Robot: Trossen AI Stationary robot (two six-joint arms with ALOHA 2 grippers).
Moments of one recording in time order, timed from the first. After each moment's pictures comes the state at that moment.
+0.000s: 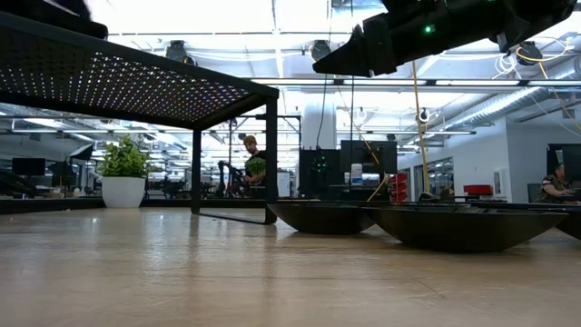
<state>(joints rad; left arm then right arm) -0.72 1.19 1.22 -1.28 -0.62 -1.31 0.21 1.47 0.65 0.71 0.65 -0.35</state>
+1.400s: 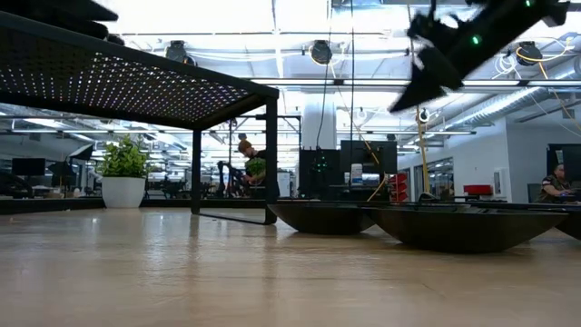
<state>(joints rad) -0.41 0.13 0.44 -0.40 -0.66 -0.22 0.09 1.05 0.65 -0.28 0.65 0.20</state>
